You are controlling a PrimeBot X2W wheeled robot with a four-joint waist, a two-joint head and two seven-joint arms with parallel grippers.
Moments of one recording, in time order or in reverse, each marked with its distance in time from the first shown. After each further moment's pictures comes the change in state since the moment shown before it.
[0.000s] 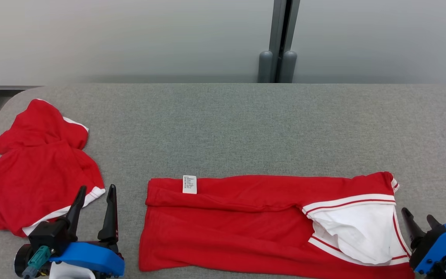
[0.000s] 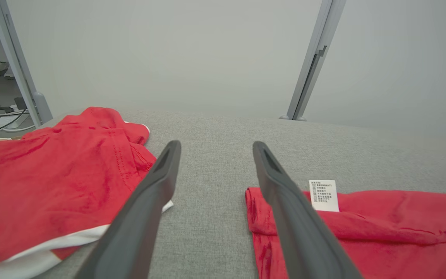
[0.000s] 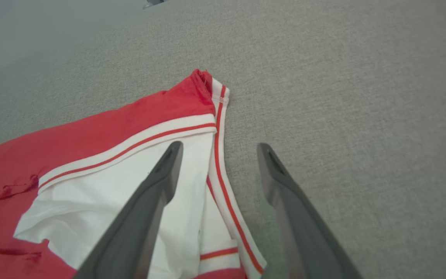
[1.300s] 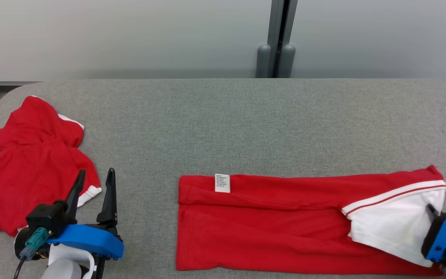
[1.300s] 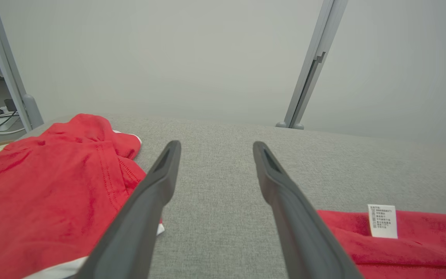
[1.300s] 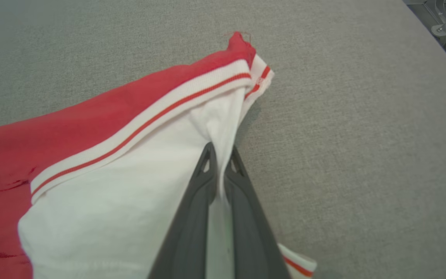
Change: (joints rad) left arm -0.092 -0.011 0.007 0.072 -0.012 -0.021 0.000; right arm -0.106 -0.036 -0.024 0.125 -0.142 0.000 0.030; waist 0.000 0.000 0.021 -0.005
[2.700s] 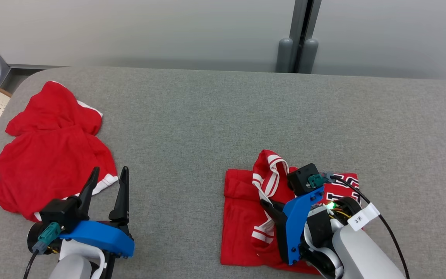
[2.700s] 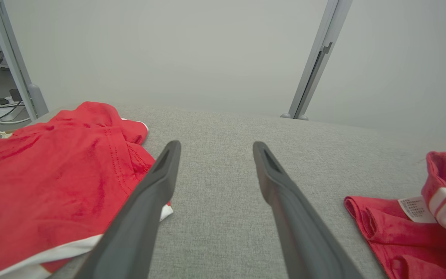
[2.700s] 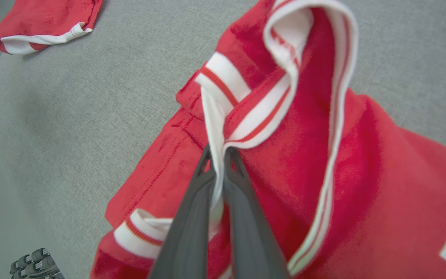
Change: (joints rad) left arm -0.019 -0.001 -0.059 0.000 -0.019 -0.002 0.012; right arm -0.186 0.036 0.751 0.116 0.190 0.000 -0.036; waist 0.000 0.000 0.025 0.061
